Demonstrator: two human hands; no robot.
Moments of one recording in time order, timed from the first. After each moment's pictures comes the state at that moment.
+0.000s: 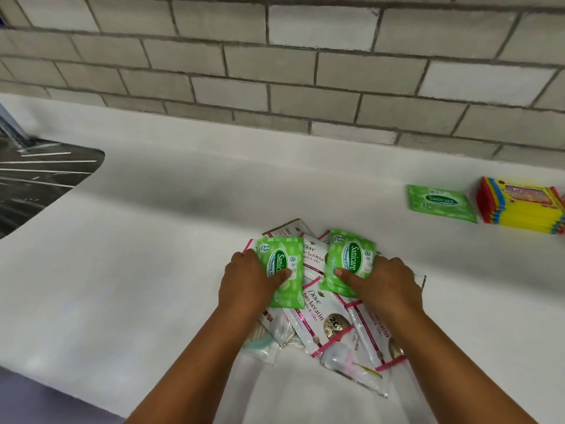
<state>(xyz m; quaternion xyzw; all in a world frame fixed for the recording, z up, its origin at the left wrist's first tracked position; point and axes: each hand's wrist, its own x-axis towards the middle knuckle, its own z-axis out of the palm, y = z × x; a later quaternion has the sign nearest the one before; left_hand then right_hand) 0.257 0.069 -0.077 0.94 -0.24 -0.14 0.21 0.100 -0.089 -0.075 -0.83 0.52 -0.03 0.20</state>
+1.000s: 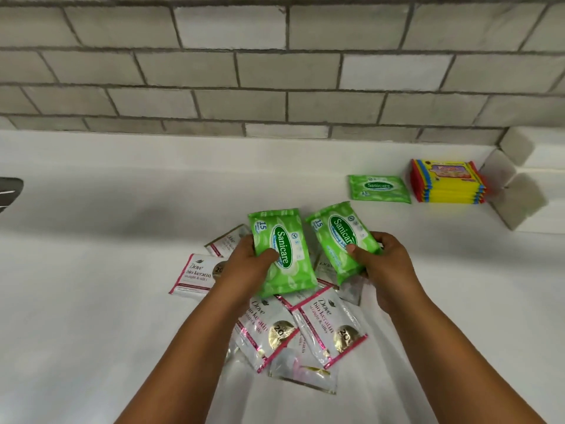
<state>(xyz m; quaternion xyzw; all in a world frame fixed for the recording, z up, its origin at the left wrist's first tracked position) 0.211 -0.008 -0.052 0.71 -0.19 -0.37 0.56 0.040 -0.146 -0.061 -0.51 0.49 -0.32 0.62</state>
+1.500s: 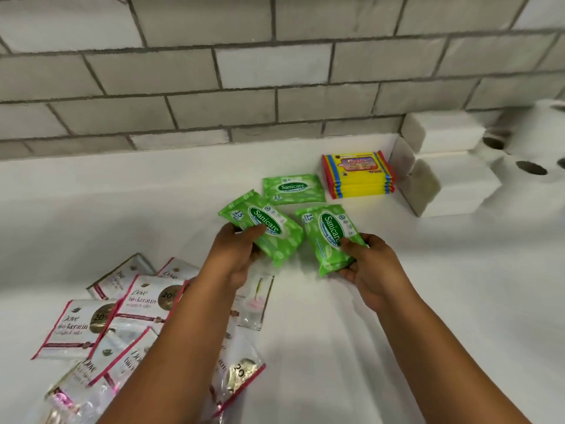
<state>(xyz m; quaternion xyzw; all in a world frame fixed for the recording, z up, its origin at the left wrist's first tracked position) 0.137 -0.179 -0.063 0.63 -0.12 -0.44 0.62 -0.068 -0.249 -0.064 -0.37 0.49 -0.36 0.70</state>
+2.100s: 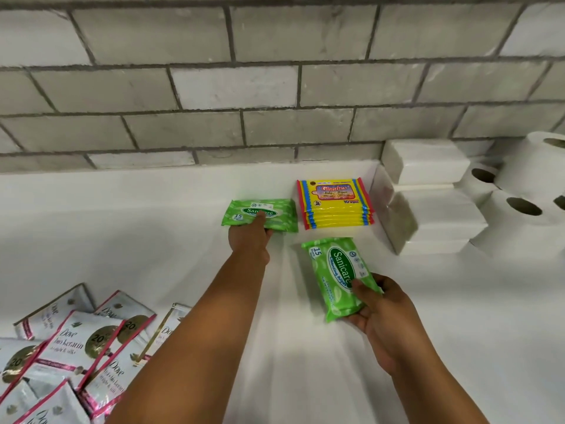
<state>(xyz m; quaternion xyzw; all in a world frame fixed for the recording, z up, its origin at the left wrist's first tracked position) 0.097 -0.327 -0.081 0.53 0.07 -0.37 0.76 -0.137 -0.296 -0.078 -0.36 0.46 -0.37 0.72</state>
